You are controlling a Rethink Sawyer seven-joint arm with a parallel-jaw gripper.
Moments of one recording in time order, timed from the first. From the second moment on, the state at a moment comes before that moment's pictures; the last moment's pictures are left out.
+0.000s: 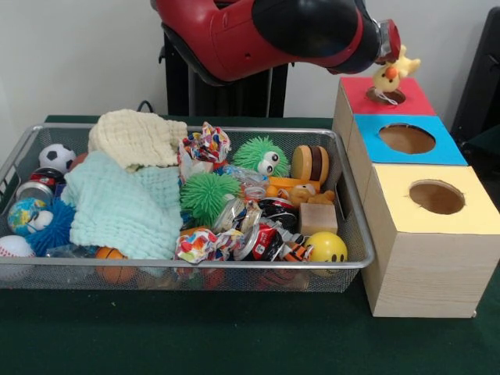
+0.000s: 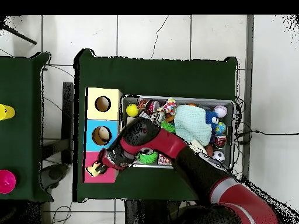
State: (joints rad) arm -0.57 -0.45 0.55 1.91 0.18 1.10 1.76
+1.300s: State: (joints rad) arm -0.62 -0.44 0.55 2.07 0.17 1.01 1.76
